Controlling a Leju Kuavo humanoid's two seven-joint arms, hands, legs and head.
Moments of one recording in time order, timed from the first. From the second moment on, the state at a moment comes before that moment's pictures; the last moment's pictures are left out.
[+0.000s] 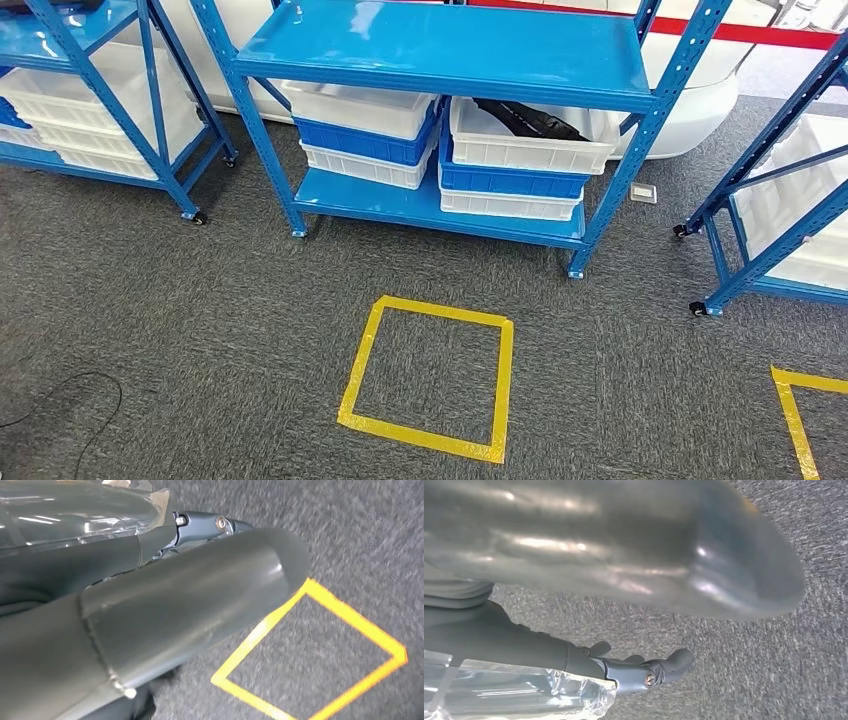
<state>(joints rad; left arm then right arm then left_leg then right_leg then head) -0.08 -0.14 1.15 -0.20 -0.30 -0.26 -0.46 -0.05 0.10 -0.33 -0.18 0.42 -0.63 -0.16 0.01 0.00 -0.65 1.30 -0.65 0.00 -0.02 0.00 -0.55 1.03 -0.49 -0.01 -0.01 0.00</state>
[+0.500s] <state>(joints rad) -0.08 -0.14 1.15 -0.20 -0.31 -0.26 -0.46 -0.05 0.10 -0.34 -0.18 0.42 -0.63 -0.16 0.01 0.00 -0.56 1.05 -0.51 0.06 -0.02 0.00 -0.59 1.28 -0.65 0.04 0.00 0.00</state>
